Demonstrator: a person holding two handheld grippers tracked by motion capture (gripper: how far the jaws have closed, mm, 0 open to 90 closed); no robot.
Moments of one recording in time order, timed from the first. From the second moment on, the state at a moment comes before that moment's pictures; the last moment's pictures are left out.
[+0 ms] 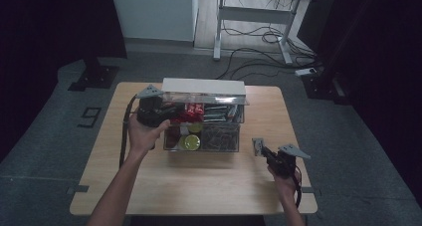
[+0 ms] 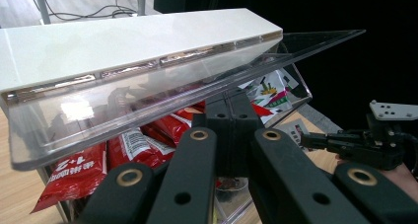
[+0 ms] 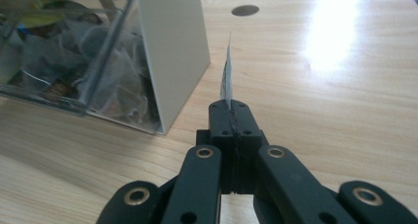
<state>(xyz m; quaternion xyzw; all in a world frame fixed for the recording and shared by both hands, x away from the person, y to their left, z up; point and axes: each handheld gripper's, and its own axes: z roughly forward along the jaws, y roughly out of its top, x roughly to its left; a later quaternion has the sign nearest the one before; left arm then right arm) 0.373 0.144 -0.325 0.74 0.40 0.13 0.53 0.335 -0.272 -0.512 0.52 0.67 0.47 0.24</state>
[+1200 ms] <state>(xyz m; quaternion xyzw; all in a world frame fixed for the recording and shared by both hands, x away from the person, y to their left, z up) 0.373 0.141 -0.326 0.74 0.40 0.13 0.52 0.352 -0.299 -0.544 0.58 0.67 0.38 0.25</state>
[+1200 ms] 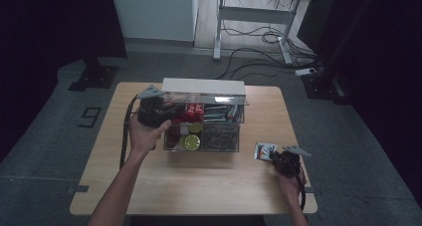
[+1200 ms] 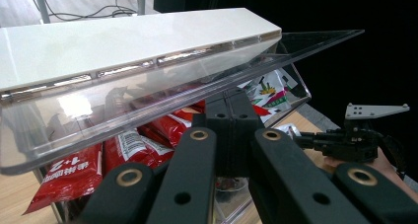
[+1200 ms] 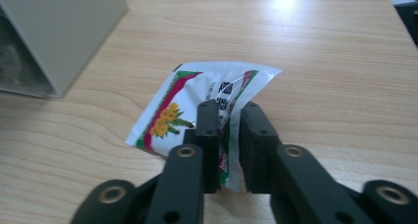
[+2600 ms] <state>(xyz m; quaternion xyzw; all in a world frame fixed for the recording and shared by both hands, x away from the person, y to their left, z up) 0.363 0.139 -0.325 0.74 0.39 0.13 0.53 0.342 -0.287 -0.527 0.57 0.66 0.40 0.27</state>
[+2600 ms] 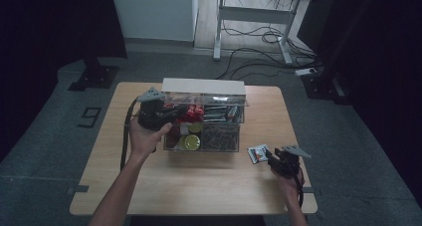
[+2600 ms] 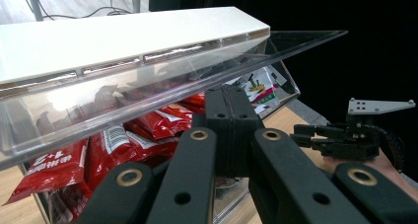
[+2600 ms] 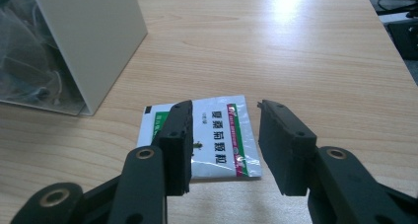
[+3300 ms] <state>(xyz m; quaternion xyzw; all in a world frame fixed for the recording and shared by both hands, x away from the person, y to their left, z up) 0.360 0.143 -0.343 0.75 0.39 0.11 0.53 0.341 -0.284 -0.527 0.57 0.67 0.40 0.27</state>
